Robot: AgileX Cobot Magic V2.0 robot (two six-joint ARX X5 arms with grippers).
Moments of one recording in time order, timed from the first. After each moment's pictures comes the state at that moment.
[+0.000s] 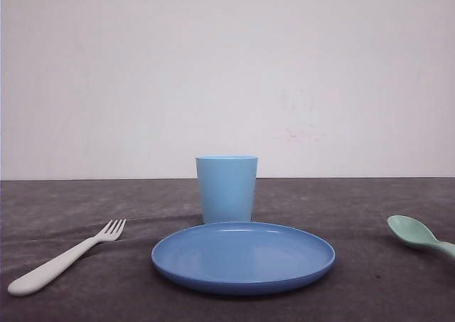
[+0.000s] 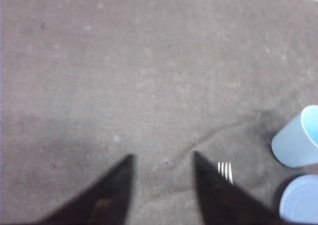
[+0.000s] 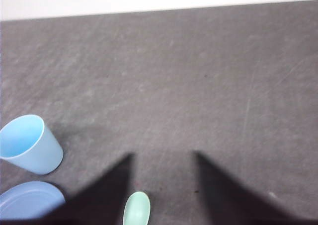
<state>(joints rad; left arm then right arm) -0.12 0.74 0.77 -0.59 0.08 -0.19 0.07 0.64 0.76 -0.57 -0.16 0.15</state>
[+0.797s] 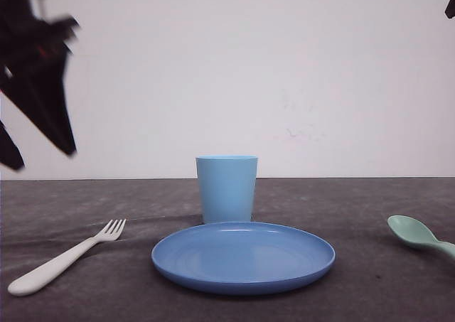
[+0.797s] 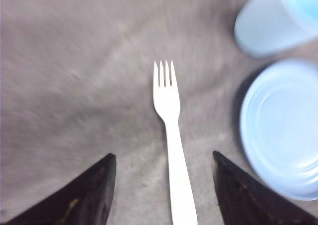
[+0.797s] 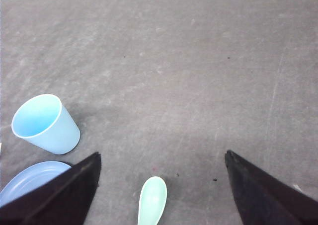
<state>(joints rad) -0.47 1.12 0.77 -0.59 0.06 -0.31 0.11 0.67 0.76 -0.59 -0.21 0.15</state>
